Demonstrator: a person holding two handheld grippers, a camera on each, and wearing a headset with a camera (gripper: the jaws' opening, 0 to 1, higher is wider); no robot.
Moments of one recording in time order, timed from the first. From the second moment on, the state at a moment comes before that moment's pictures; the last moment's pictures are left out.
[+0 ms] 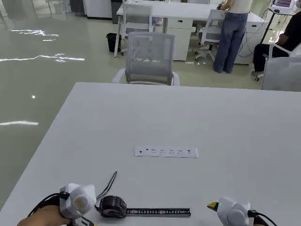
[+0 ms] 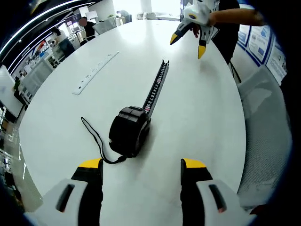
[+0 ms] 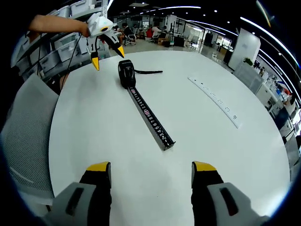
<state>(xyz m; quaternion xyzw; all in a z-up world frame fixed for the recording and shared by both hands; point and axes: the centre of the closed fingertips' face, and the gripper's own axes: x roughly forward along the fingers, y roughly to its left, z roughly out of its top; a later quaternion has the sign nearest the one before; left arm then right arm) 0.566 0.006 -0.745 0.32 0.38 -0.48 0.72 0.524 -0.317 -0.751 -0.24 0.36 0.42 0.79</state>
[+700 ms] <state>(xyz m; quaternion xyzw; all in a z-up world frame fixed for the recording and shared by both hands) 0.515 0.011 -0.720 0.23 0.35 -0.42 0.81 0.482 -0.308 -0.722 -0.19 0.34 0.35 0.86</state>
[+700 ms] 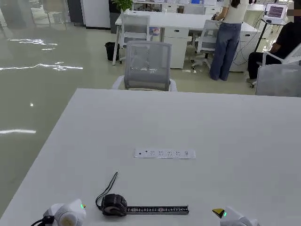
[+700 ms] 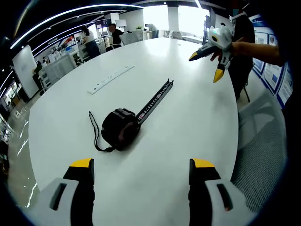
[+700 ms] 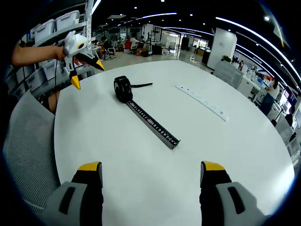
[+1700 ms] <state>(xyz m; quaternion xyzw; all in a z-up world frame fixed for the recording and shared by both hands) 0.474 -0.004 -0.694 0.15 0.31 -0.36 0.87 0.446 -0.291 -0.697 -0.15 0.32 0.30 0.89</state>
